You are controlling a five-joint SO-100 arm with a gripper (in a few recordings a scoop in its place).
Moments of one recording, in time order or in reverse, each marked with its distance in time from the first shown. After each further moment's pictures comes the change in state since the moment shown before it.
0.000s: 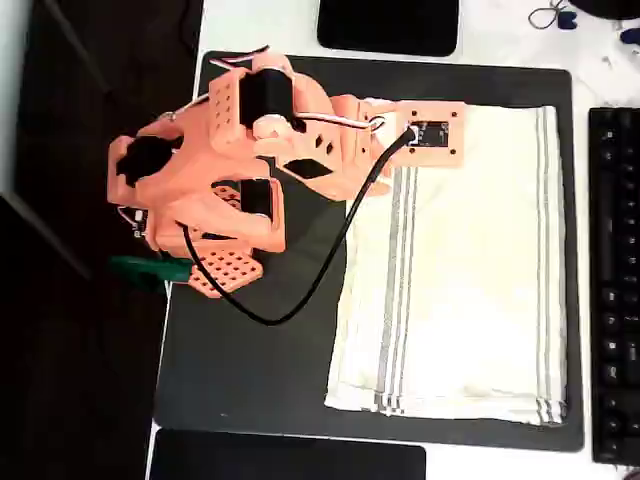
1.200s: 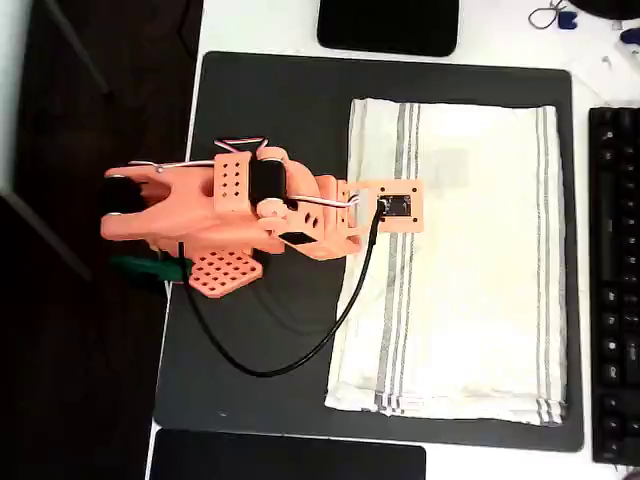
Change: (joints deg) arm 1.7 45.6 77.7 -27.7 -3.7
